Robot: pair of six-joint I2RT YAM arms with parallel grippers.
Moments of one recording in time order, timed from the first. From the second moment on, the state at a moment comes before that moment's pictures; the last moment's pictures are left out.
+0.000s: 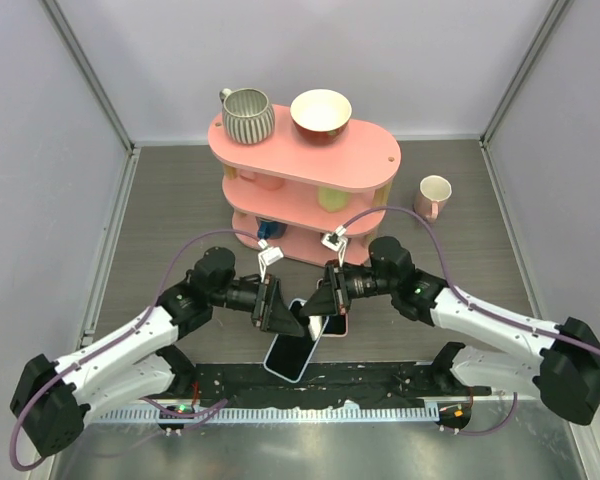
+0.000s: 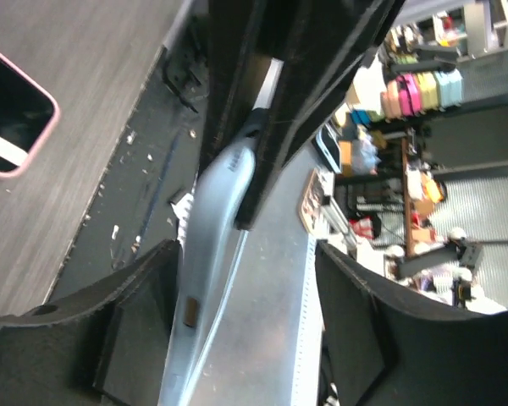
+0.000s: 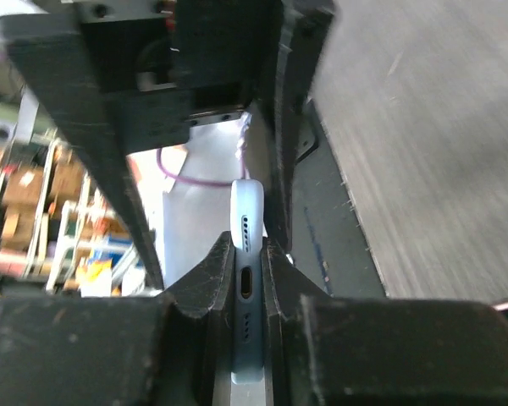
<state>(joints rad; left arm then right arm) -0.75 0.91 0.49 0.05 0.94 -0.79 0.82 1.10 0.60 0.22 -0.81 0.72</state>
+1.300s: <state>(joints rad) -0.50 0.50 0.14 0.21 0.40 -1.30 0.84 0.63 0.07 0.61 0.17 1.33</state>
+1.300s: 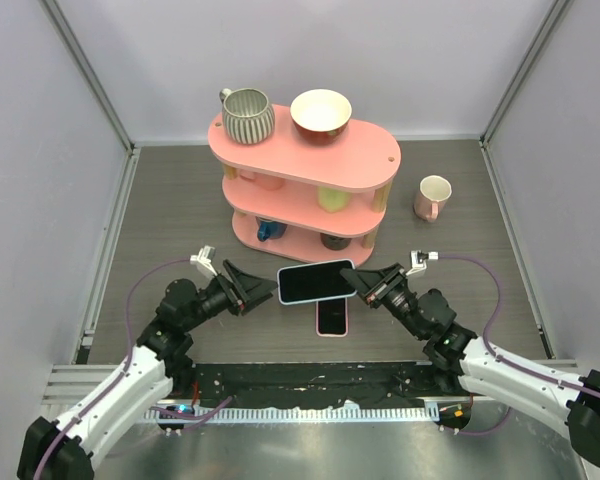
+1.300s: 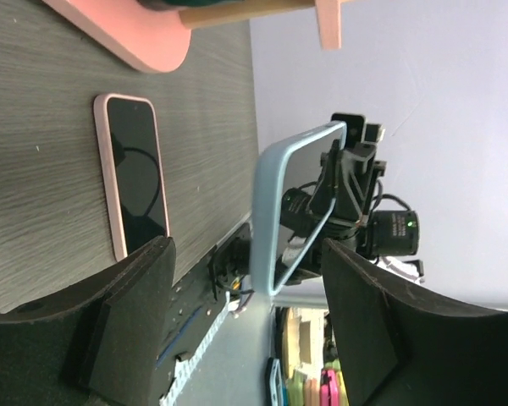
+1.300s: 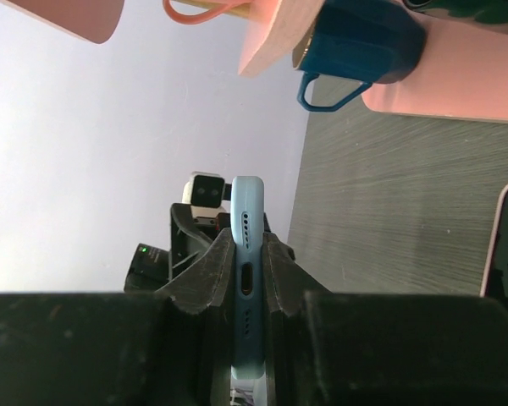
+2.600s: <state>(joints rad) -0.59 1.06 0.82 -0.42 0.84 -0.37 0.85 0.09 0.33 -0.20 0.07 0.88</state>
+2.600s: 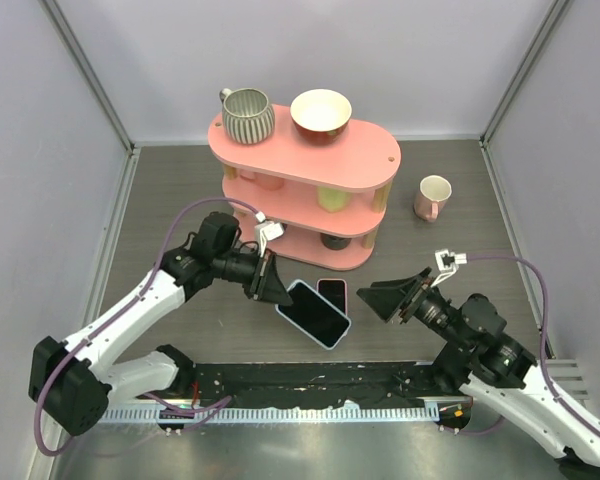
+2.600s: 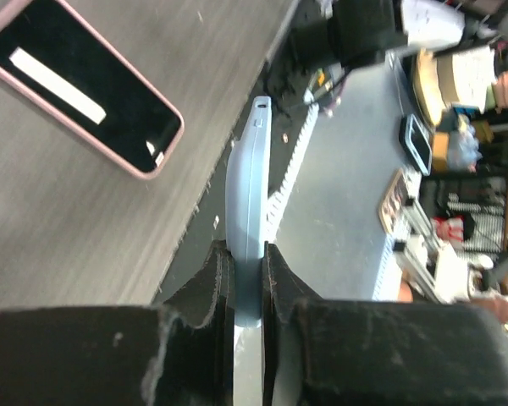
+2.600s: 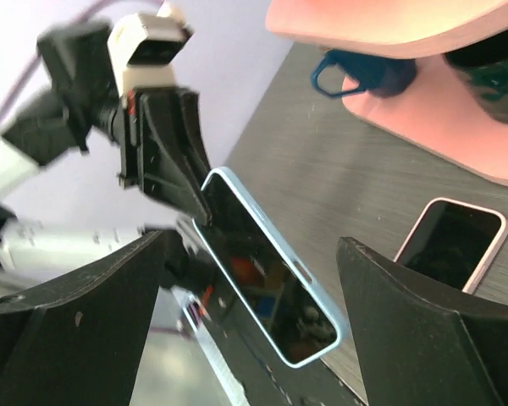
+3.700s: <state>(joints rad) -0.60 1.14 0.85 -0.61 1.10 -0.14 0.85 0.62 0.28 0.16 -0.63 0.69</state>
